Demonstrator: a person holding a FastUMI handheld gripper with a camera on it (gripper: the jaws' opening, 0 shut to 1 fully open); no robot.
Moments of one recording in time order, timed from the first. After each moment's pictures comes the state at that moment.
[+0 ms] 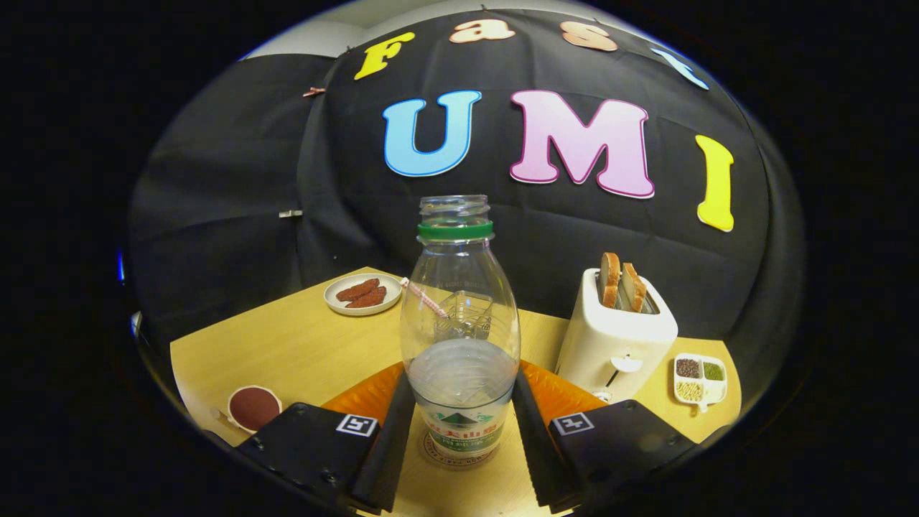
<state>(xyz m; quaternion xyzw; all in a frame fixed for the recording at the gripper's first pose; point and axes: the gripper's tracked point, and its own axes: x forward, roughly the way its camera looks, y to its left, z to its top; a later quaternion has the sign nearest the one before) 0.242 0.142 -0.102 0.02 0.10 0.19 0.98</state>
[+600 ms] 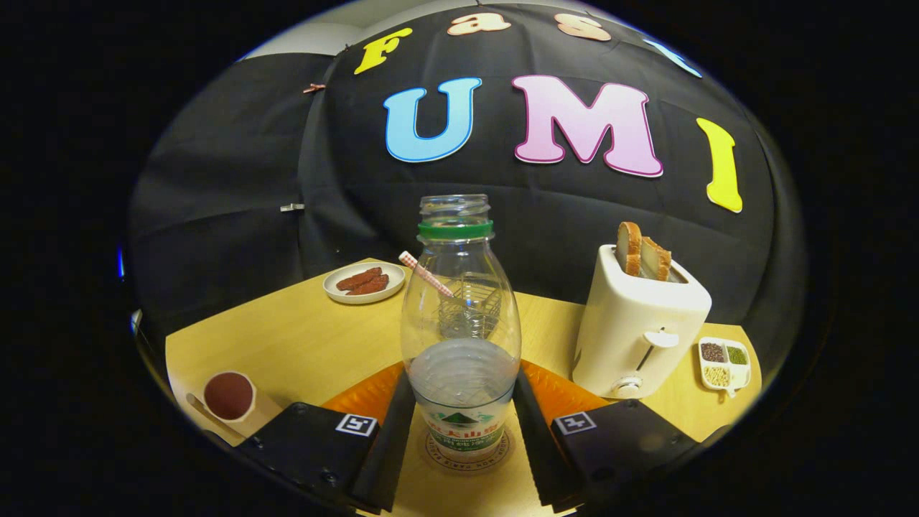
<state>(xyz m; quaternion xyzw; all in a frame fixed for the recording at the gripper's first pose) 0.250 0.151 -0.139 0.00 0.11 0.20 0.97</state>
